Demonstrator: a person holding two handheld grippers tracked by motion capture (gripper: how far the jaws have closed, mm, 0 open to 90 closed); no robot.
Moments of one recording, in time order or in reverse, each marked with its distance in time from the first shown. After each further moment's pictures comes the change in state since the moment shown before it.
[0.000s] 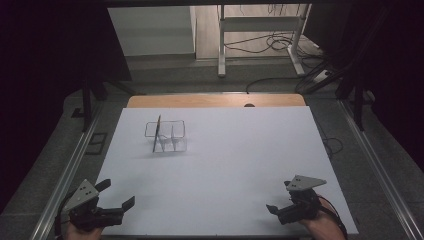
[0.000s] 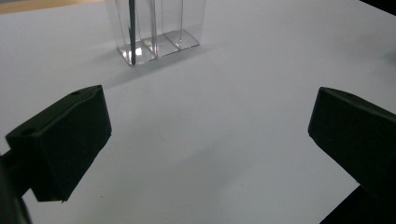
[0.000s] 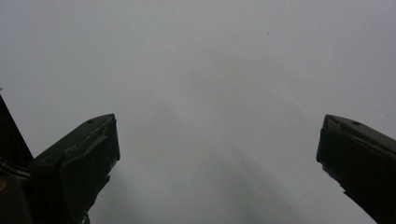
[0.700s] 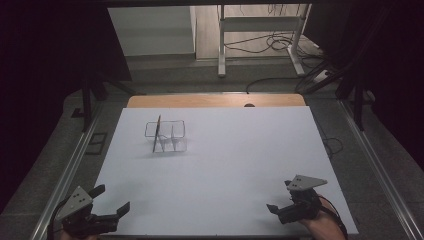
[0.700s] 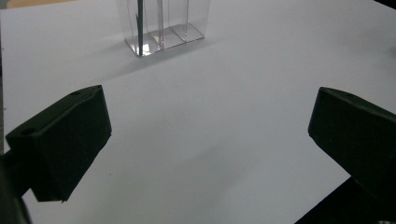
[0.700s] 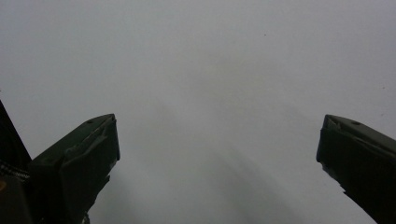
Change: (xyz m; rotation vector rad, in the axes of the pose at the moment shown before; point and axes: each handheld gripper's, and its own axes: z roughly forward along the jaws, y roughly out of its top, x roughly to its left) left arm -0.001 -0.011 -0.014 0.003 0.022 -0.006; right arm -0.001 0.000 -0.001 -0.007 -0.005 0.002
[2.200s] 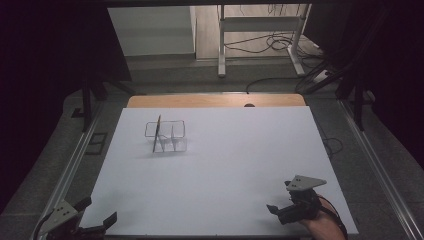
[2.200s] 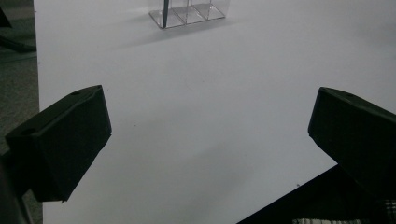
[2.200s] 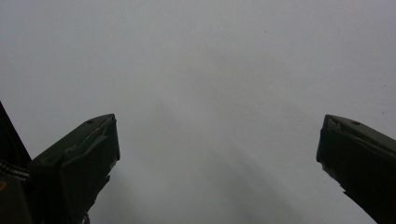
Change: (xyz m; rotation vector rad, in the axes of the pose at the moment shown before) left arm 0.011 -0.029 -0.022 0.019 0.045 -0.067; right arm 0.001 0.000 0.001 0.013 -0.005 -0.006
